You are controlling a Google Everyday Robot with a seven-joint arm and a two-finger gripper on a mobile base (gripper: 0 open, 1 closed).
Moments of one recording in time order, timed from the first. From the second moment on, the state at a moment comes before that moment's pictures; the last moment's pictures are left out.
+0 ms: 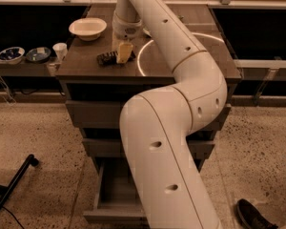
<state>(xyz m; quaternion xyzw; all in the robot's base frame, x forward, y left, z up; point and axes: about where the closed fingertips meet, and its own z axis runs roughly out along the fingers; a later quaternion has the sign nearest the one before) 0.771 0.065 0.826 -0.80 0.58 0.04 0.15</state>
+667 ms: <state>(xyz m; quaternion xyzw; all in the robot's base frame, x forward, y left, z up) 0.761 0.038 0.873 -0.79 0.58 0.04 0.20</state>
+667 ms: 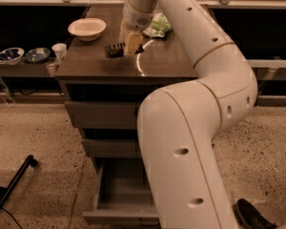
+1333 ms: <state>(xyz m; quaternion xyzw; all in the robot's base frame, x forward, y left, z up) 0.698 0.014 0.980 -0.73 0.62 0.00 0.30</state>
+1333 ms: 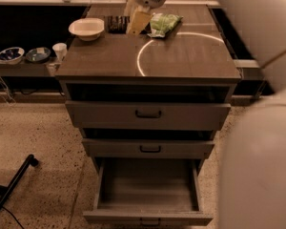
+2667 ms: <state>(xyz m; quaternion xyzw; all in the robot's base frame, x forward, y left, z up) 0.585 0.020 0.942 -0.68 0.65 0.02 0.35</state>
